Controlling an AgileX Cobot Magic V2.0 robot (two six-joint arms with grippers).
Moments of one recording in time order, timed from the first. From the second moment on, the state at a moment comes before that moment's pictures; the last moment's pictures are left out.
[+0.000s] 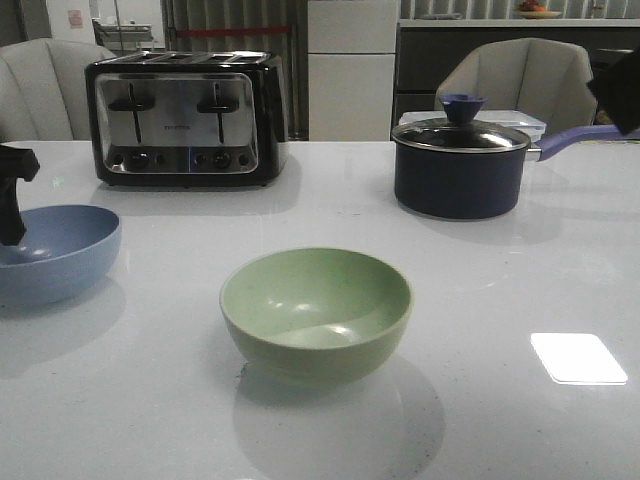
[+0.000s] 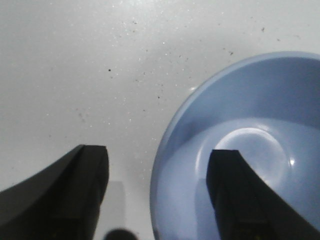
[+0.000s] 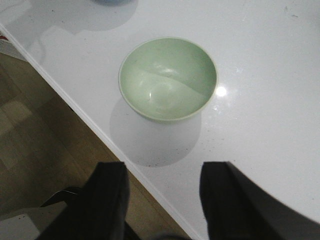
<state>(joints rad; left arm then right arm) -0.01 1.85 -1.24 -0.05 0.64 0.02 0.59 0.80 -0.71 0.23 0.67 -0.23</state>
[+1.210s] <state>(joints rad) -0.45 1.55 -1.31 -0.26 0.84 0.26 0.59 0.80 -0.71 0.23 0.67 -0.23</state>
